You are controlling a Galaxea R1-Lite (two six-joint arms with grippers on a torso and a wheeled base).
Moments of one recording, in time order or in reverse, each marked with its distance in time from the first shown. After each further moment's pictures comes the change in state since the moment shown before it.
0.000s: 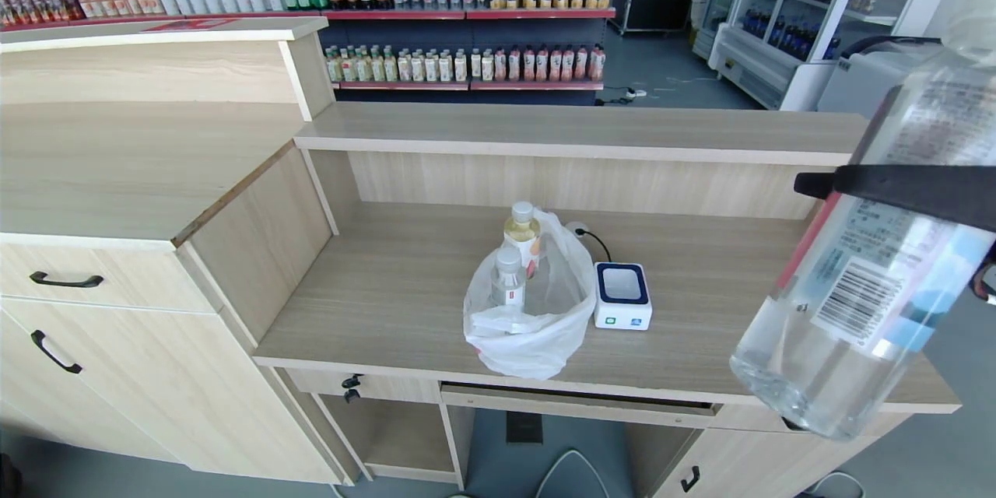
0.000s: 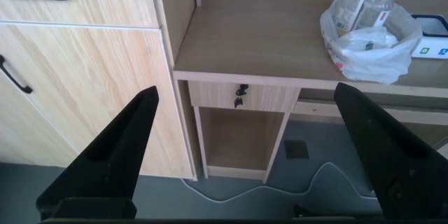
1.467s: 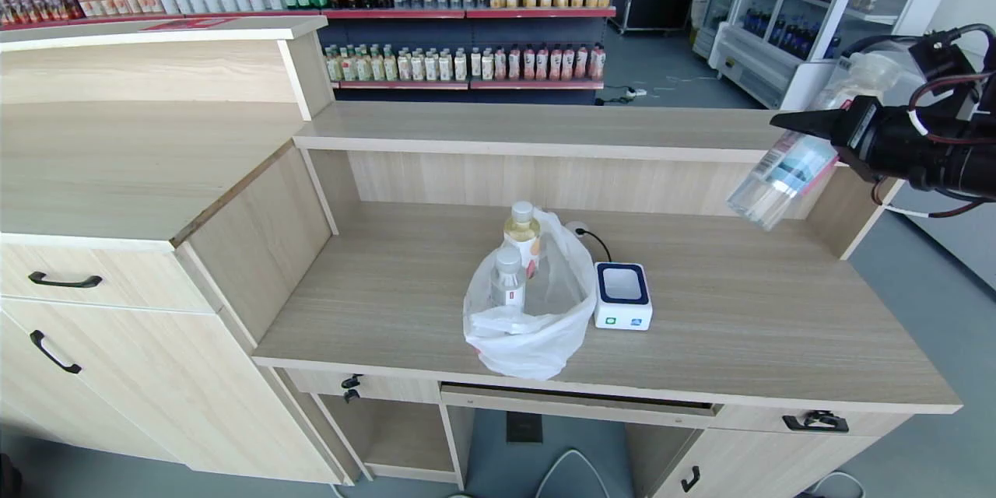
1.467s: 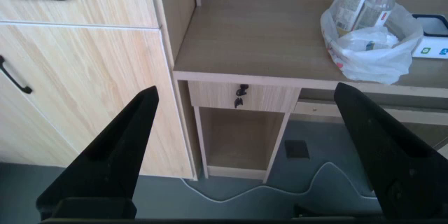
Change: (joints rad) left arm 0.000 0.000 0.000 0.000 0.000 0.000; right arm -0.539 0.573 -0.303 -0.184 -0.145 0.089
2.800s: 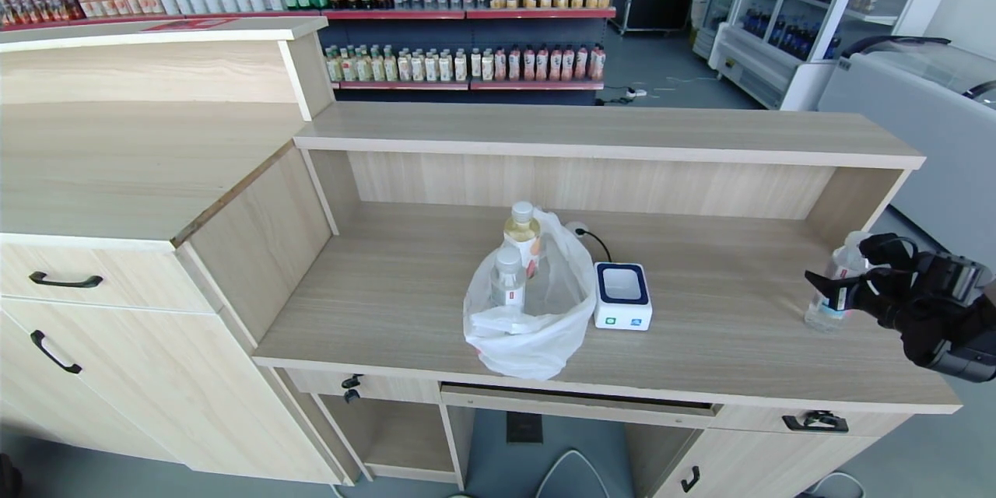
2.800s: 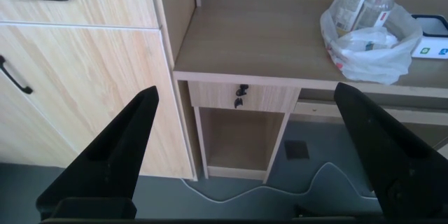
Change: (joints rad) left arm 0.000 0.000 0.000 0.000 0.000 0.000; right arm -0.399 0.893 -0.169 -0.628 -0.047 -0.715
